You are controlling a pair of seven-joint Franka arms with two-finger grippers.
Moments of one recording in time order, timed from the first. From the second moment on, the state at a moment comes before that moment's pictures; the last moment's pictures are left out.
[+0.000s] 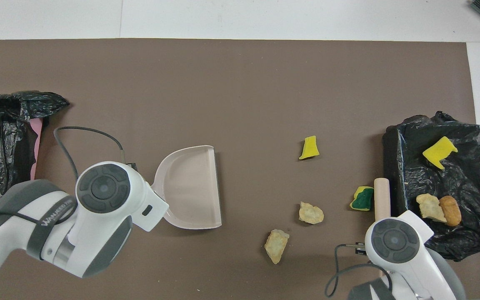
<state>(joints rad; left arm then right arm) -0.47 -0.12 -0.03 -2.28 0.20 2.05 0.90 0.18 -0.41 0.12 -2.64 -0.27 1.87 0.53</state>
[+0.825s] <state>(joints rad) -0.71 -0.15 -0.04 -2.38 0.21 2.02 0.50 0.29 -0.40 0.13 -2.61 0.10 1.87 0.30</state>
